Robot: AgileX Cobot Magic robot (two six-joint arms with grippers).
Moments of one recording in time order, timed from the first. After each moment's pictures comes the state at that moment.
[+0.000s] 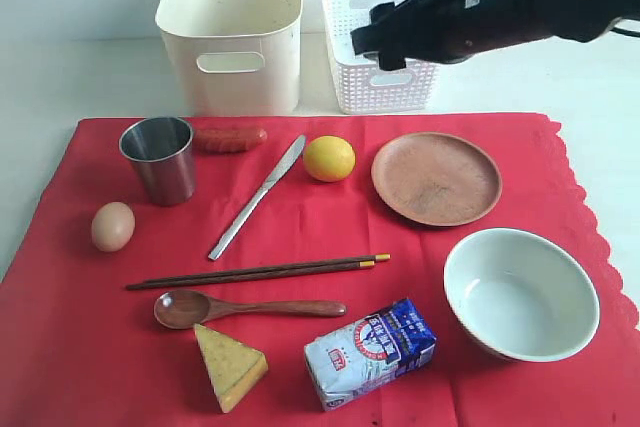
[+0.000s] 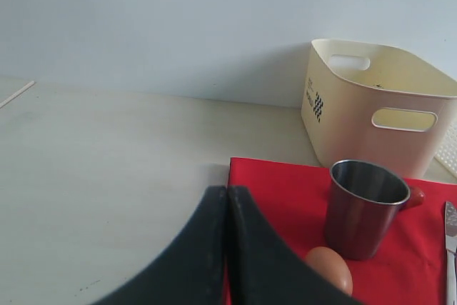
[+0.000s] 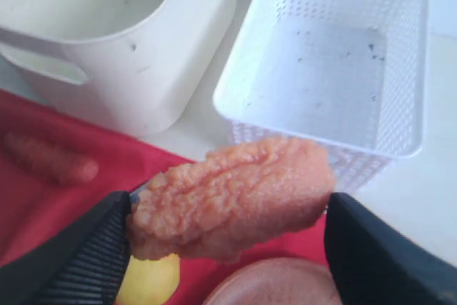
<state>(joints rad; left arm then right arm) -0.01 0.01 0.00 0.02 0.21 -0.11 0.58 1.68 -1.06 -0.06 0.14 0.17</state>
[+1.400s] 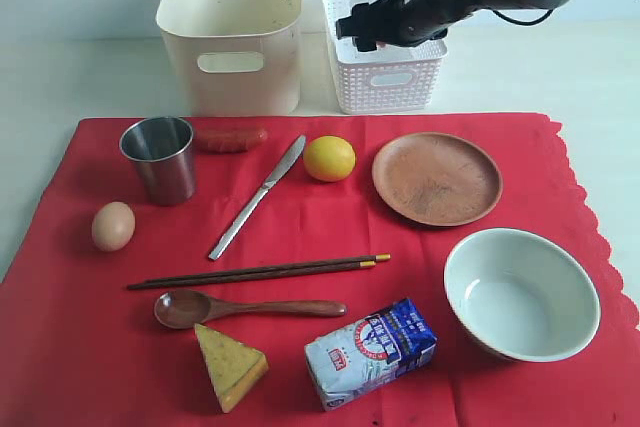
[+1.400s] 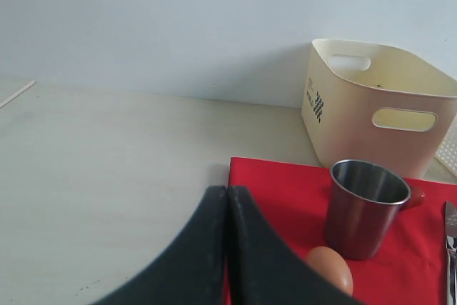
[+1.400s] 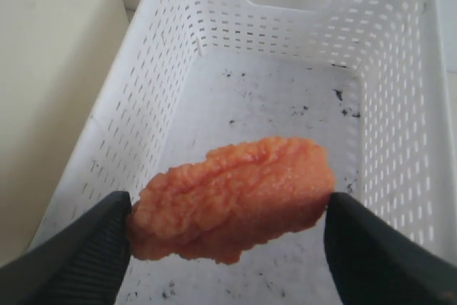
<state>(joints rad) -0.01 0.01 0.00 0.02 0.21 -0.11 0.48 2.27 -1.70 -0.10 0.26 0.18</state>
